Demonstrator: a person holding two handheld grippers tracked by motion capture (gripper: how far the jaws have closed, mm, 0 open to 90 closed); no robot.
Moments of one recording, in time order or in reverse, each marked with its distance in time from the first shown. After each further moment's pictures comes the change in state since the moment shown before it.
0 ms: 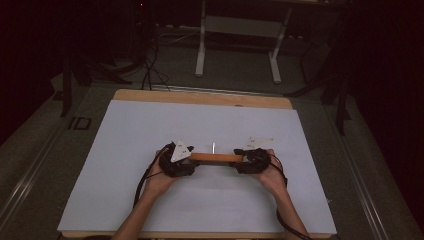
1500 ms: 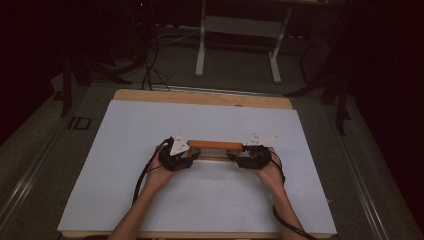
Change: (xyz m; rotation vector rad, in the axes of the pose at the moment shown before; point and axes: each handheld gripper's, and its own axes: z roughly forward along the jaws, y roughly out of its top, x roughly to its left) left arm 0.017 -0.002 0.011 -0.003 0.024 -0.014; right arm -0.015 -0.004 0.006 -0.106 -0.004 0.061
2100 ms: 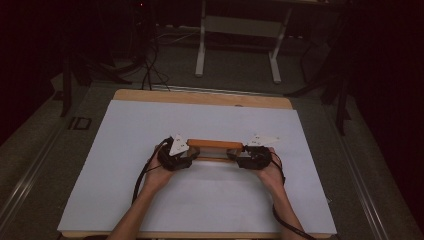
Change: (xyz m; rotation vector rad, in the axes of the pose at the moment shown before) left arm 0.001 0.003 -0.005 0.001 -0.002 0.016; right arm 0.002 0.000 -0.004 -0.026 0.011 -0.005
